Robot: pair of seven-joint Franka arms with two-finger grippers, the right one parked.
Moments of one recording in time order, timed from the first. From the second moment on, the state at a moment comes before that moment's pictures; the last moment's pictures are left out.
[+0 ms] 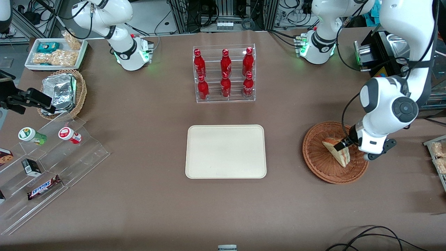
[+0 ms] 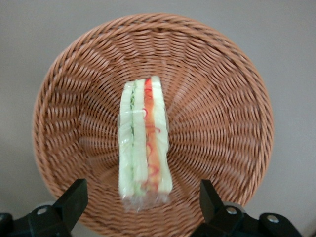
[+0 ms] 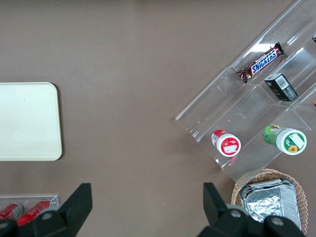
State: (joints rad) arm 0.03 0.28 -0.07 -2.07 0.01 2.32 -0.71
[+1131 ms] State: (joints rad) arm -0.10 0.32 -0.11 -1.81 0.06 1.90 -0.76
